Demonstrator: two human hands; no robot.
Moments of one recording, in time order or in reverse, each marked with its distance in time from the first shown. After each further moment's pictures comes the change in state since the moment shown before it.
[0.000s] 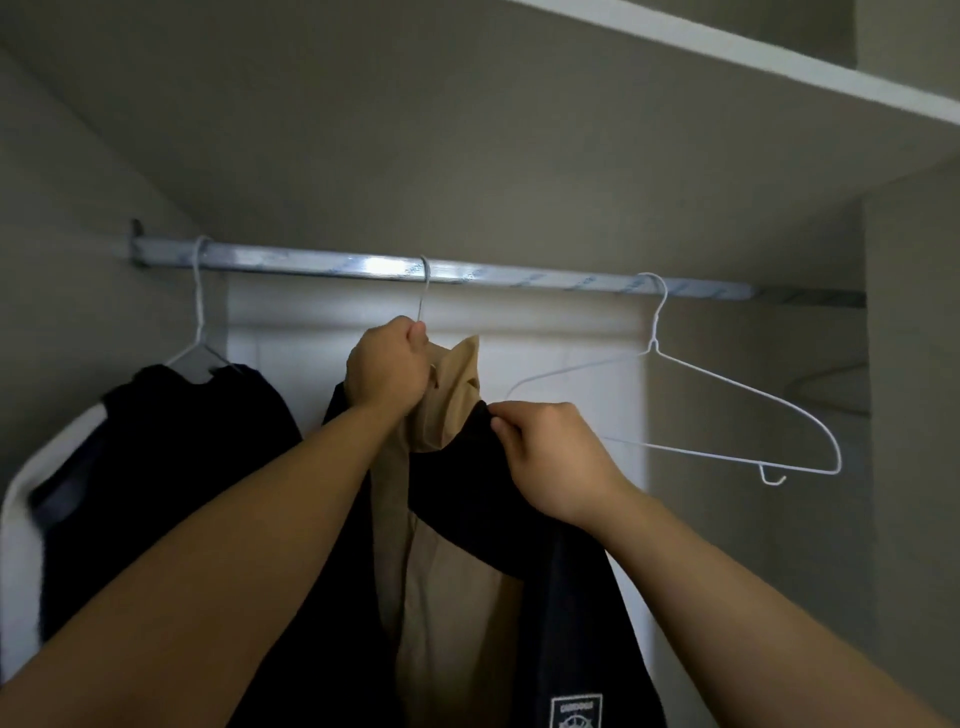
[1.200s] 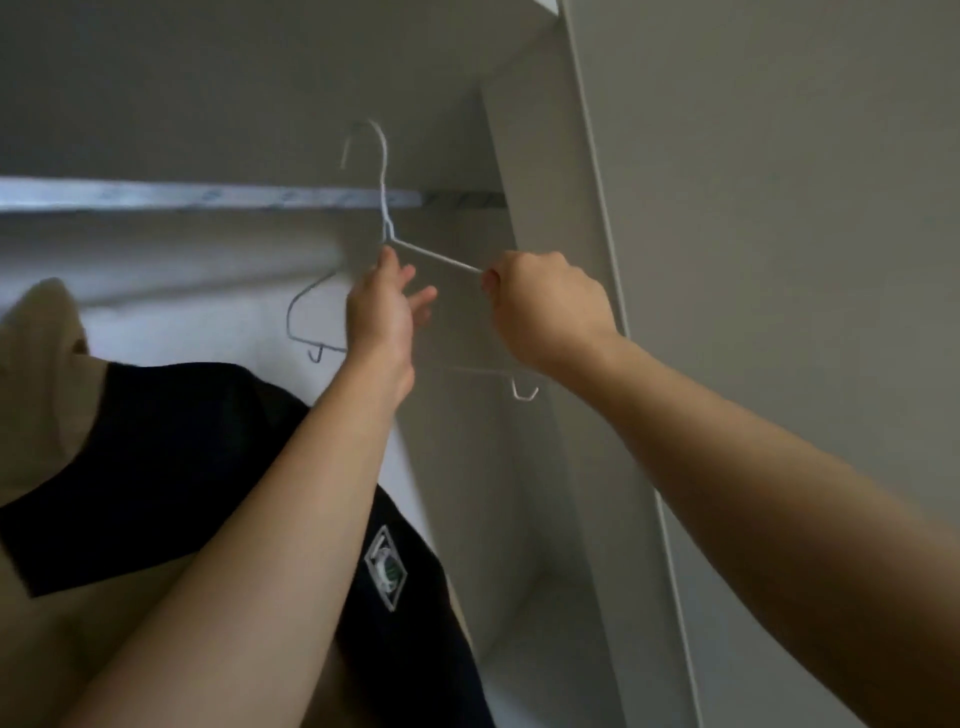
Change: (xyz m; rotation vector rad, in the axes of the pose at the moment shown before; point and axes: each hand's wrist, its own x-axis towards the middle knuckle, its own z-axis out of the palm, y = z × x) left_hand -0.123 0.241 0.148 -1.314 -0.693 -0.455; right_hand -0.081 0.125 -0.156 -0.622 0.246 0.663
